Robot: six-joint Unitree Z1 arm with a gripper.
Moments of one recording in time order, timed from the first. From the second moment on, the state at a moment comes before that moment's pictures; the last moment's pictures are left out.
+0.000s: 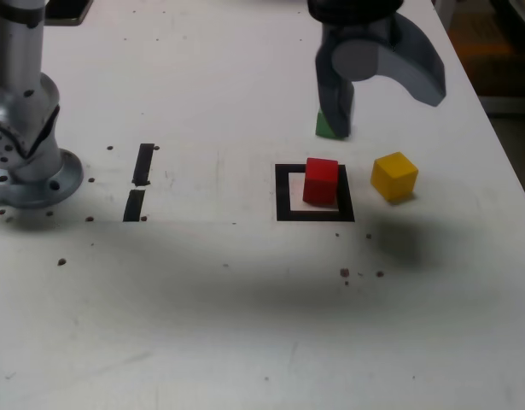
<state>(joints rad) -0.09 1.92 -1.69 1.16 -0.01 0.13</state>
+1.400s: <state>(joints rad) 0.00 2.24 -1.83 1.20 -0.06 0.08</state>
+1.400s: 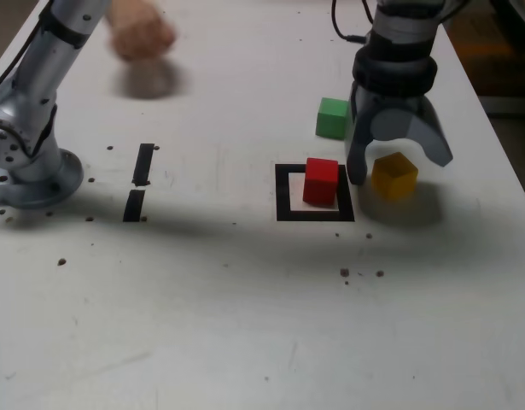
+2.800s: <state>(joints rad) -0.14 2.05 -1.79 1.20 0.03 0.06</state>
